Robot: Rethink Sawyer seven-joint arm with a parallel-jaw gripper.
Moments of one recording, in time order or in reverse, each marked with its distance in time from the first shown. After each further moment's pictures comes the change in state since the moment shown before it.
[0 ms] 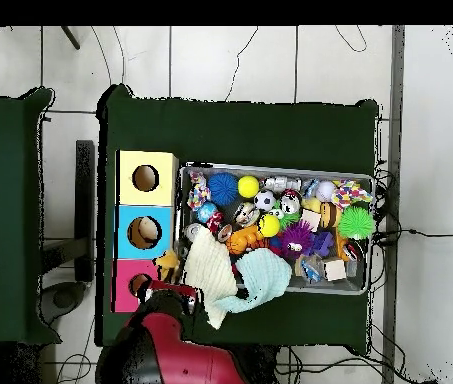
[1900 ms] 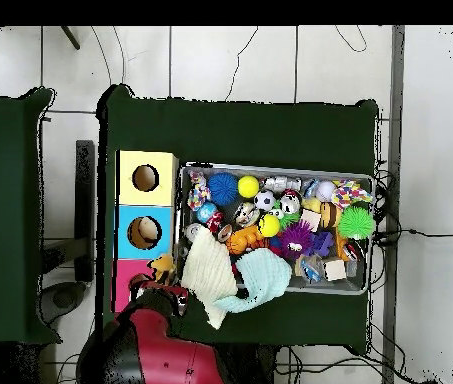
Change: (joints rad) arm 0.171 0.042 -0.143 -0.101 0.059 0.152 0.000
